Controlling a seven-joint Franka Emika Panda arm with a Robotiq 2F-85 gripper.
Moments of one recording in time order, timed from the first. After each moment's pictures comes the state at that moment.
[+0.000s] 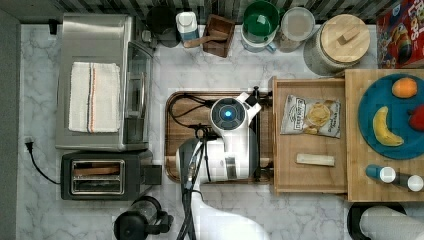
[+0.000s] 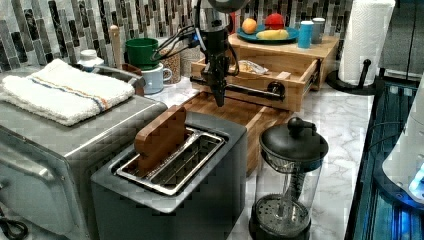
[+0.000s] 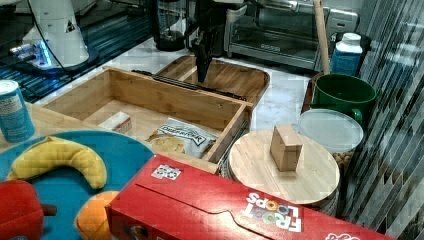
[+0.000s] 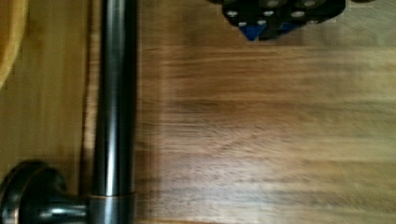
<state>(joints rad) -0.02 0.19 0.01 -2.31 -0.14 0.84 -0.74</state>
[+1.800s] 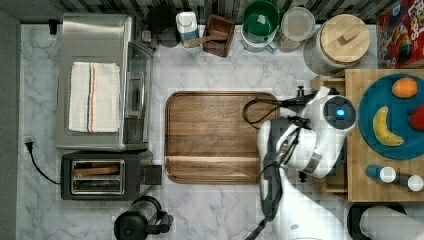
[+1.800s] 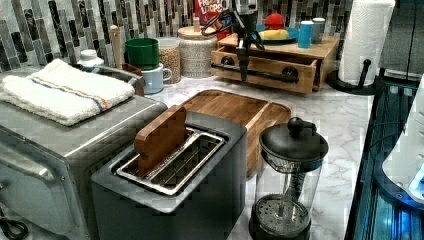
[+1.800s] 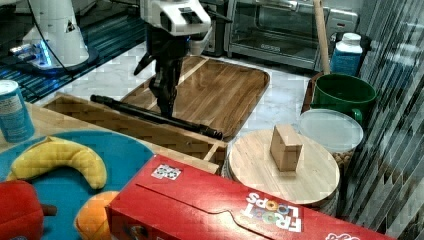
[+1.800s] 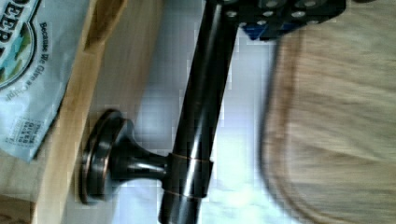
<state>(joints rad) -0.30 0.31 -0.11 -2.13 -0.02 0.83 -1.37</state>
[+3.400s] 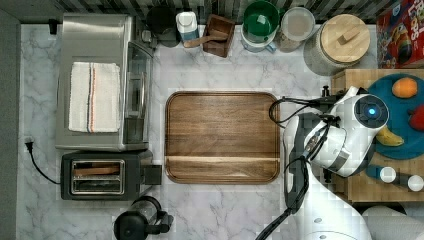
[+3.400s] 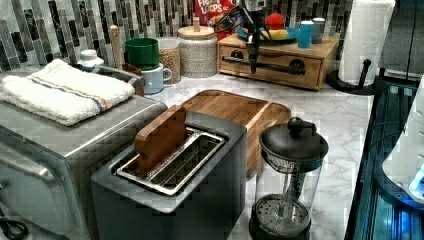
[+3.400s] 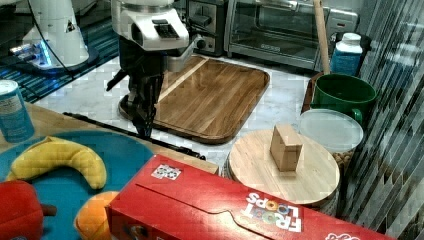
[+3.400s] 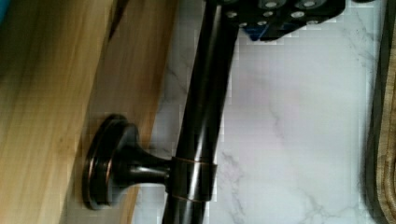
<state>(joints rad) -0.37 0.37 -0.13 -2.03 -0.07 0.81 -1.43</state>
